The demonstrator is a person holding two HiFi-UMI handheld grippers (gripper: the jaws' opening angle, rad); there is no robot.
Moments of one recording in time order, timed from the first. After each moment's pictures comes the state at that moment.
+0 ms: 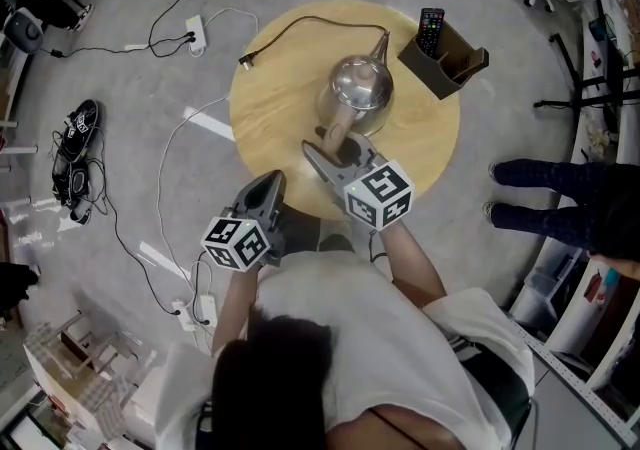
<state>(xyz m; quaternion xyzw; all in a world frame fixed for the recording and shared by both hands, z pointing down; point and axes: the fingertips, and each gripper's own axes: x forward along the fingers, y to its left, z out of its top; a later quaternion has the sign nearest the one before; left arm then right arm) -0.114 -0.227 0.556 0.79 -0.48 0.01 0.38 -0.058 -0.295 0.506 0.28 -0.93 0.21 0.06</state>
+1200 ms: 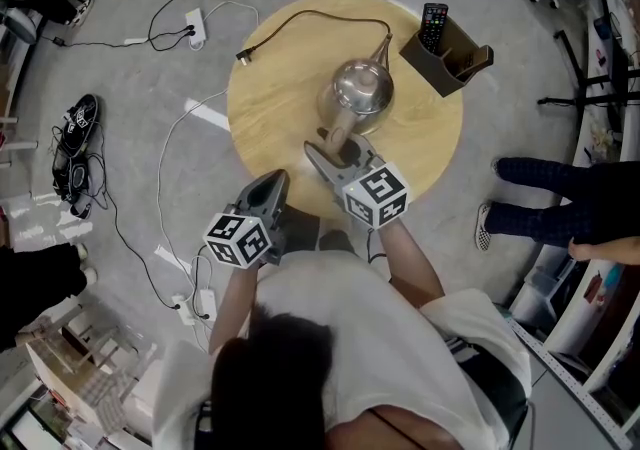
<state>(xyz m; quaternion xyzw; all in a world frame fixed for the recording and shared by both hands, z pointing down) -0.104 -0.226 0.573 0.79 -0.47 0.03 0.39 -0.052 -0.294 0.539 0.29 -0.93 0.21 0.07</state>
